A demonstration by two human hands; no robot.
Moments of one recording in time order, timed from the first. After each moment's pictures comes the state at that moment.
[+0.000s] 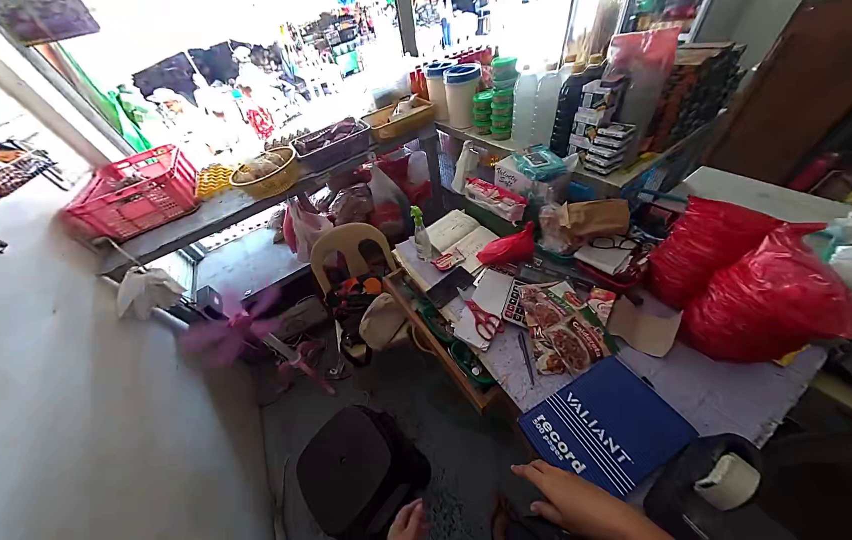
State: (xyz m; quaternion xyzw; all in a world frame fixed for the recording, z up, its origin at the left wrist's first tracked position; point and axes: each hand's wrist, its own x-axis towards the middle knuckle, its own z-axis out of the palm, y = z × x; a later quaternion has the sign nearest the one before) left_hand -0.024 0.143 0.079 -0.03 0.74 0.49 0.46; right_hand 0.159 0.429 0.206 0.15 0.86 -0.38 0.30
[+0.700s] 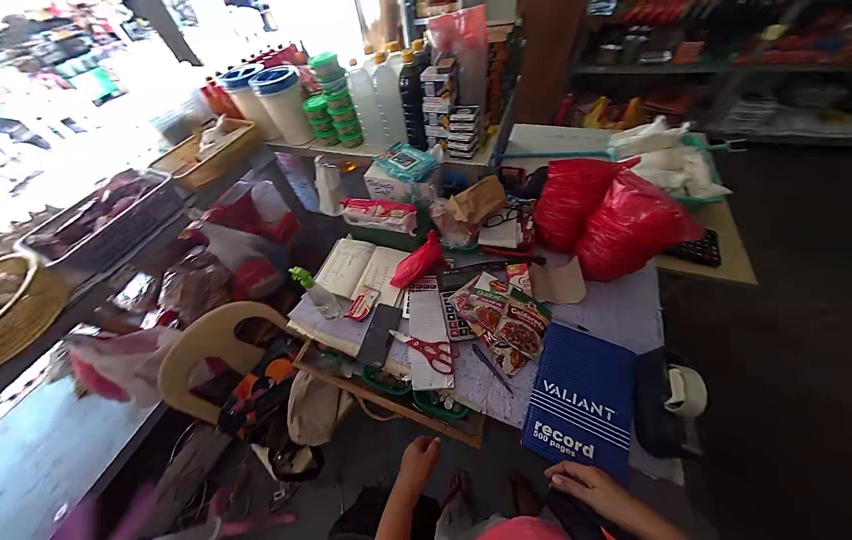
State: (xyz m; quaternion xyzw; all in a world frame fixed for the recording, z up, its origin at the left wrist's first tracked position) left_hand -0.197 0.403 0.087 0.31 0.70 0.21 0.61; right_hand 0.159 0.408 0.157 0.52 0.58 -0.63 -0.04
